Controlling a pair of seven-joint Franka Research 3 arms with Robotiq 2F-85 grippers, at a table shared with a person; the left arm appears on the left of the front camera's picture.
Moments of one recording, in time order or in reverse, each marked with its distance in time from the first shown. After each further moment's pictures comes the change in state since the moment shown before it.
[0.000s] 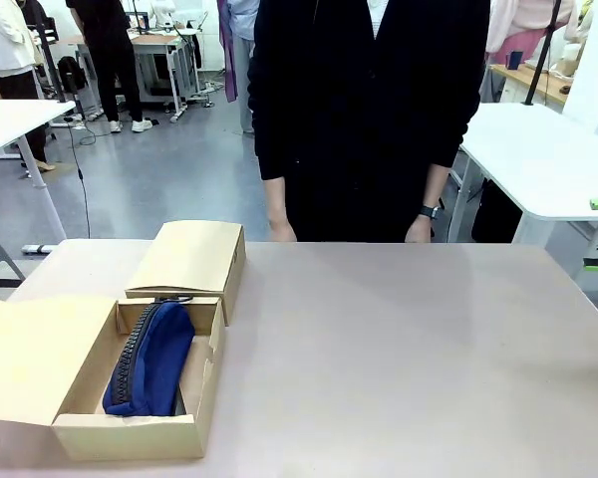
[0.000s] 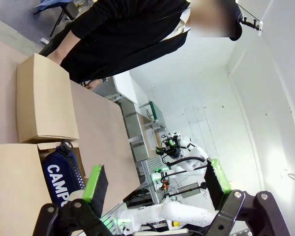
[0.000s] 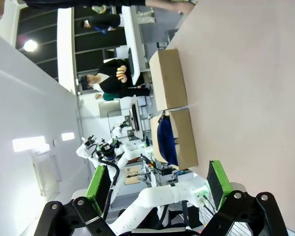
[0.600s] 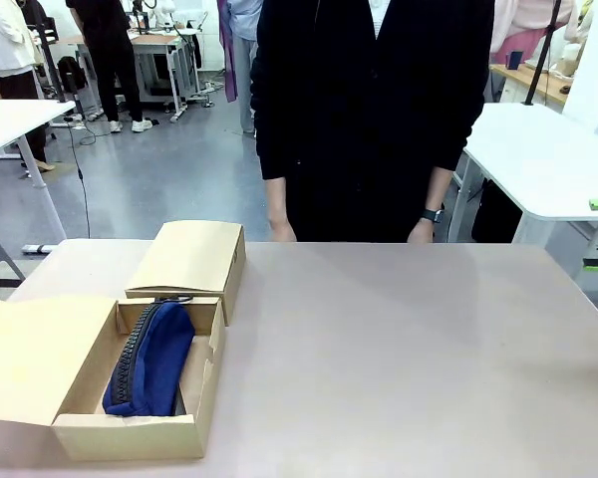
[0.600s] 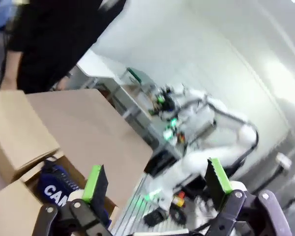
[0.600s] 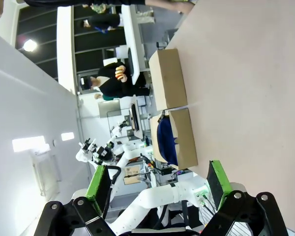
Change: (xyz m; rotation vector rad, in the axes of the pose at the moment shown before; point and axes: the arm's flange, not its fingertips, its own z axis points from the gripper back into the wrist) left arm -0.020 -0.020 -0.038 -0.220 0.233 -0.475; right arm 0.000 0.000 -0.001 -0.002 0.002 0.000
